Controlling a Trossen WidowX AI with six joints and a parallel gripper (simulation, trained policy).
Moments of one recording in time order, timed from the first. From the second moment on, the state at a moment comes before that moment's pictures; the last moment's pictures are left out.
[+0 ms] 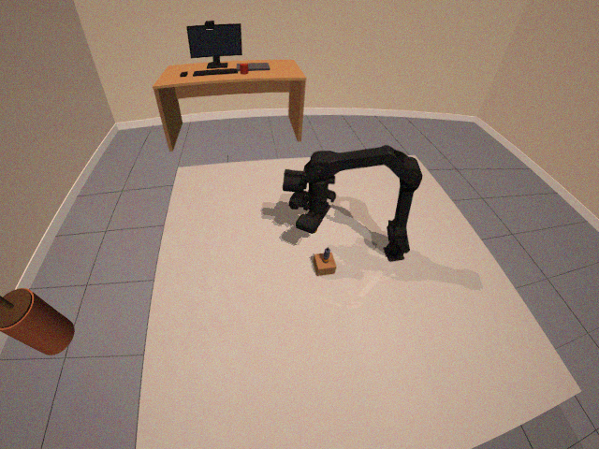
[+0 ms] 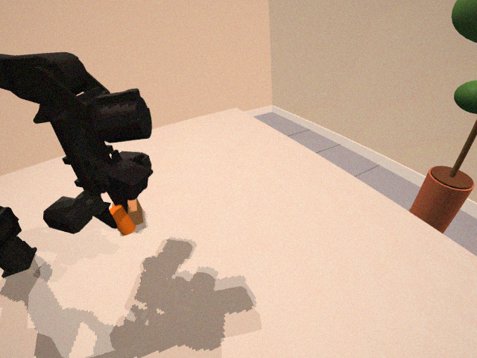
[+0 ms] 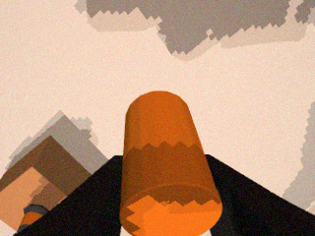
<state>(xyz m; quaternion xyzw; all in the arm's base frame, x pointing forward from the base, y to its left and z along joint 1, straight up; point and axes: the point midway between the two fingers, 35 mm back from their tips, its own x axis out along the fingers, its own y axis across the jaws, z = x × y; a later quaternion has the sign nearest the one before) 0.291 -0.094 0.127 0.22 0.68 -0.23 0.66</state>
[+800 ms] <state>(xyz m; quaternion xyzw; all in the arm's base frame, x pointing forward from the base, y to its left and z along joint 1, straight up) 0.285 -0.004 0.176 0.19 0.70 -0.19 0.66</state>
